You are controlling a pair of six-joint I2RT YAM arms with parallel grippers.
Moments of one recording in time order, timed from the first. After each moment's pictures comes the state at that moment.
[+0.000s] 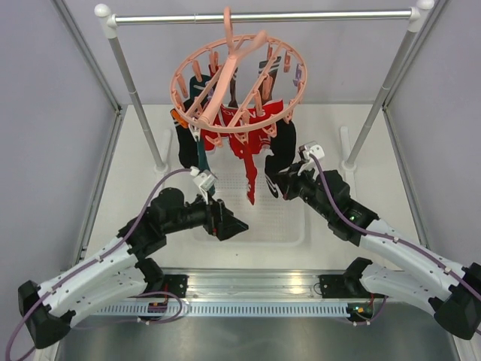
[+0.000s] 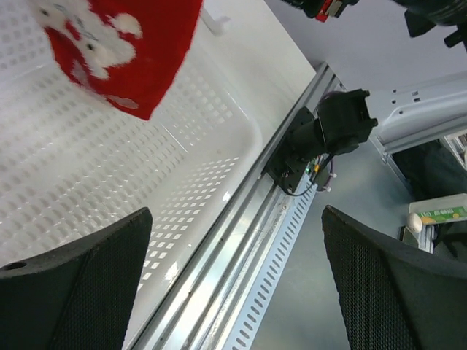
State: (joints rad) left arm -0.79 0.70 0.61 -0.18 0.36 -0.56; right arm 0.77 0.95 0.69 0.08 0.13 0.34
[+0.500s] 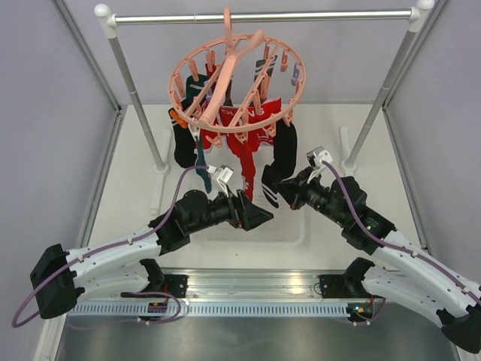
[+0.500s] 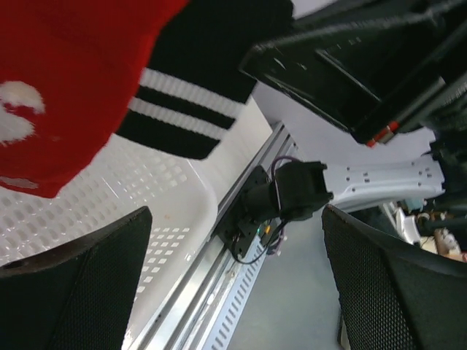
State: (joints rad) left arm -0.99 0.98 0.59 0.27 0.16 -0.80; right arm 0.77 0.79 0.69 -0.03 -0.04 0.38
